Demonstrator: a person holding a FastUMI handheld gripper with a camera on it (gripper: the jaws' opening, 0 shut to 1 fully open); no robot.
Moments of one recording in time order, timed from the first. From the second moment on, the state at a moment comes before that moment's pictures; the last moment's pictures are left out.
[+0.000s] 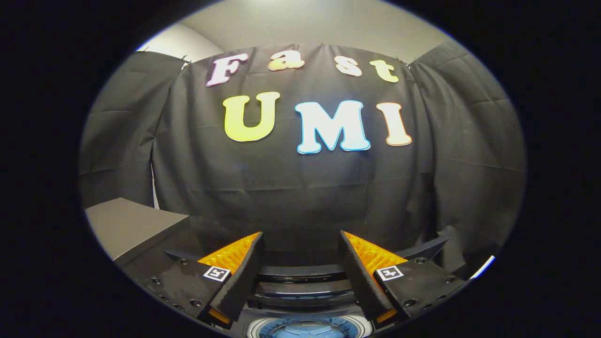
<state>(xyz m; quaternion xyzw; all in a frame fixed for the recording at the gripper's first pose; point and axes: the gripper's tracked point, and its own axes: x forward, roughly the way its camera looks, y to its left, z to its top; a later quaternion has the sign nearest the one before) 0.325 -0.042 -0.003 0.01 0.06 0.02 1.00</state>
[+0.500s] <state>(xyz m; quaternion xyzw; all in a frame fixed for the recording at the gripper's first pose) 0.279 -0.042 -0.017 0.00 0.05 0.03 1.00</state>
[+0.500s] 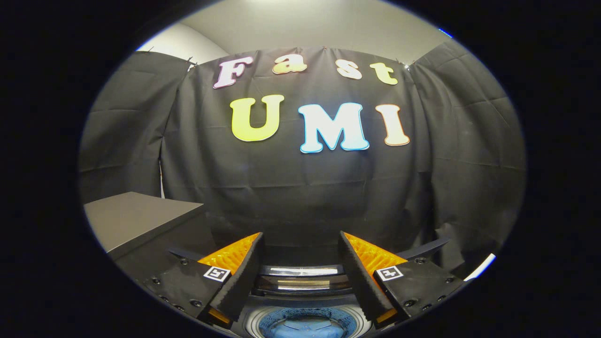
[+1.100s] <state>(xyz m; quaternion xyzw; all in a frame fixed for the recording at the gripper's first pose) 0.211 -0.044 -0.061 -0.01 0.06 0.04 1.00</state>
